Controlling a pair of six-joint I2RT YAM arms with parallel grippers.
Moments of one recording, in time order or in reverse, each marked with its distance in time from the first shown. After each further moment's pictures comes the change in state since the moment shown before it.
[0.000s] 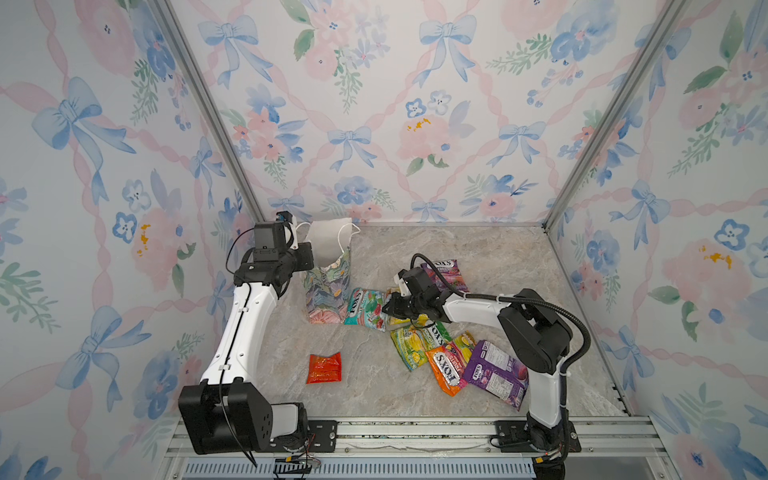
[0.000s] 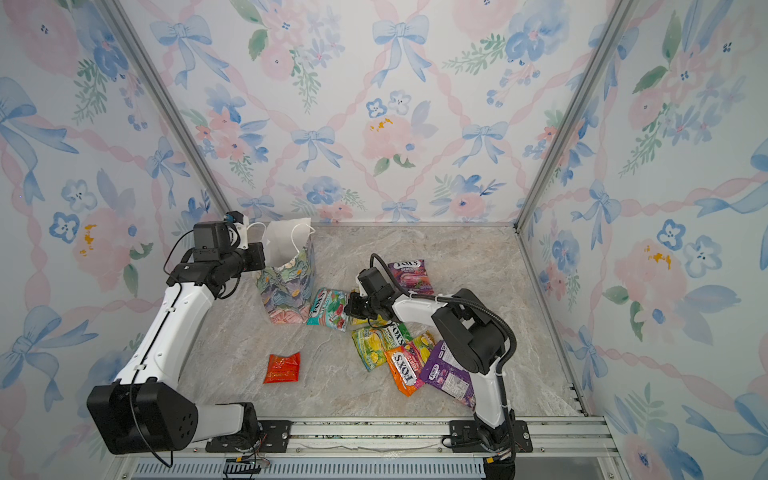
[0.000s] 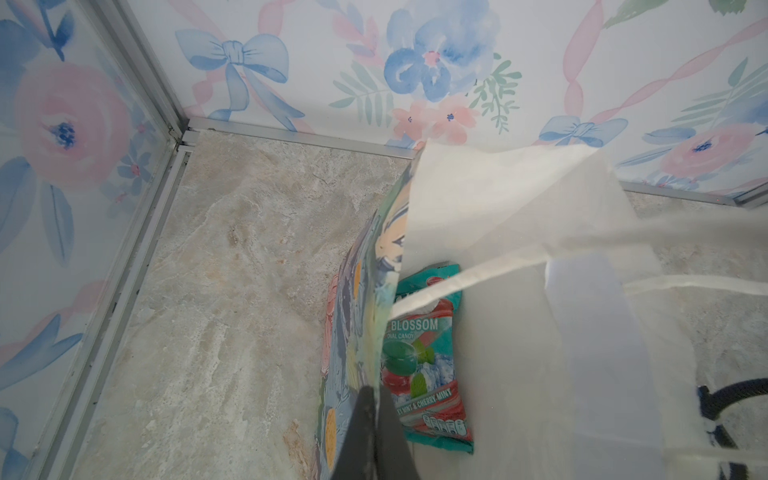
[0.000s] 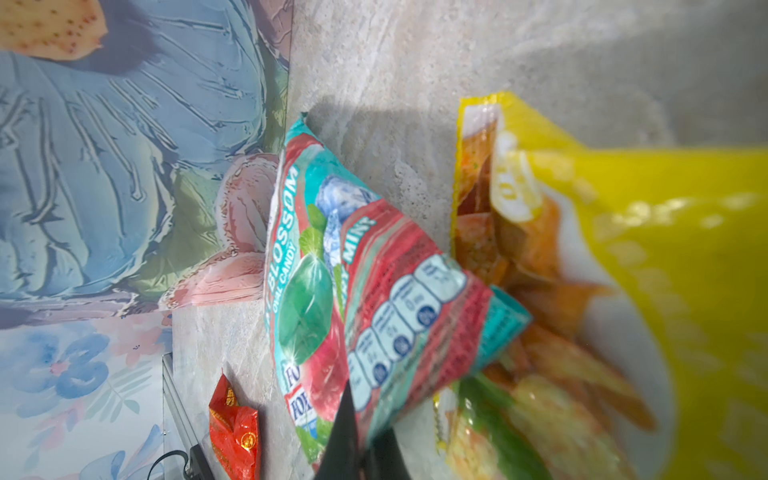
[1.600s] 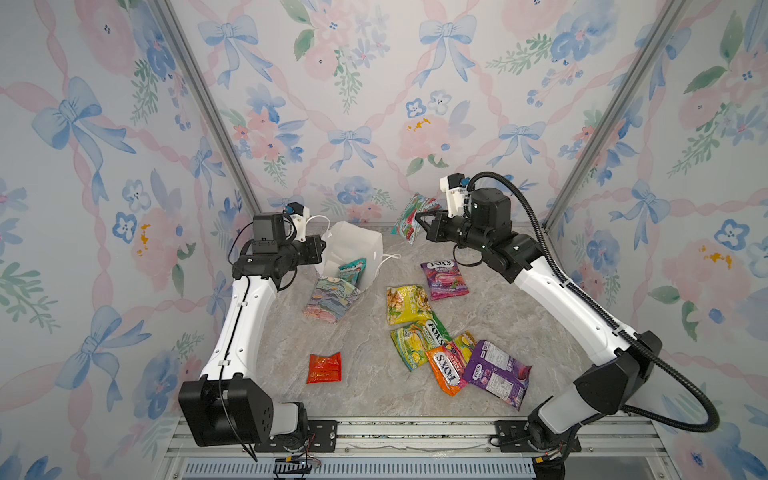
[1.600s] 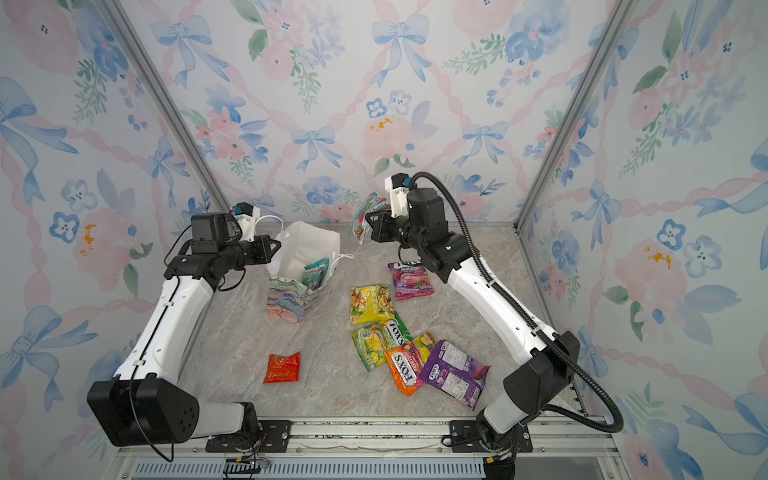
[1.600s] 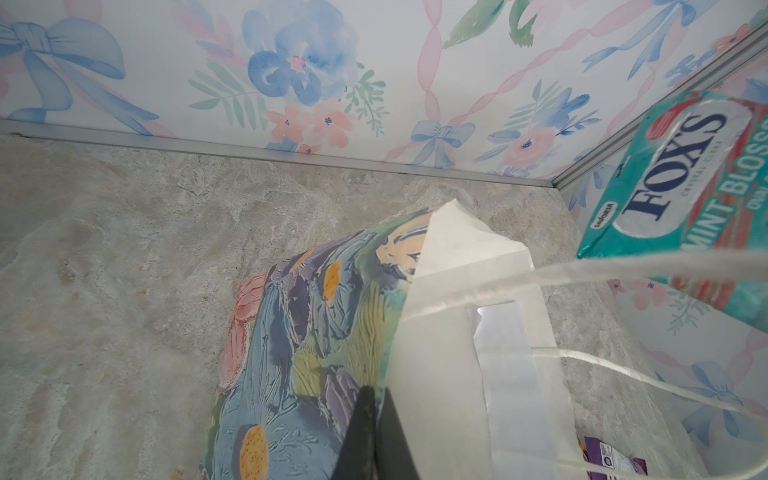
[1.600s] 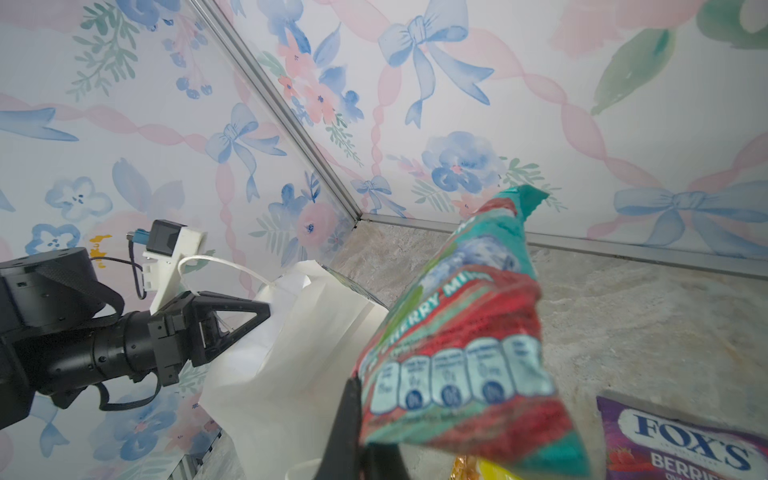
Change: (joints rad) left arm -0.011 0.036 0.091 -0.028 0.311 -0.037; right arm -0.158 -0.378 0.491 -0.333 0.113 -0.374
